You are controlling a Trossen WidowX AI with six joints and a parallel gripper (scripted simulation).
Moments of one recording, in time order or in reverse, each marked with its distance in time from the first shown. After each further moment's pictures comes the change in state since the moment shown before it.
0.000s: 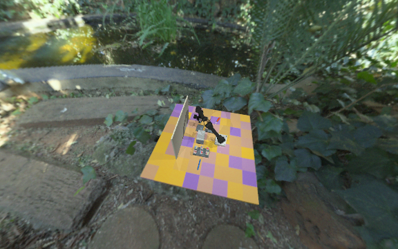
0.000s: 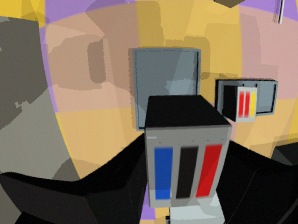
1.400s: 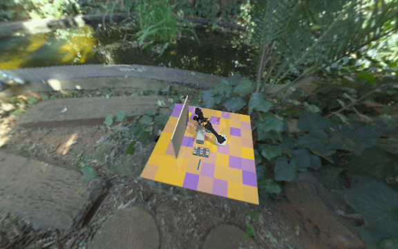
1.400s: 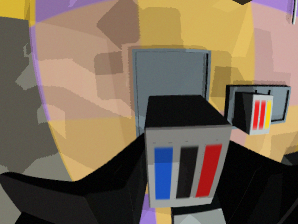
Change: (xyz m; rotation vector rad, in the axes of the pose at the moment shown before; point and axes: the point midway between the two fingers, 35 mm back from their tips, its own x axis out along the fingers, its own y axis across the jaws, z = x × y) arm 0.032 0.004 0.002 -0.001 -0.001 0.001
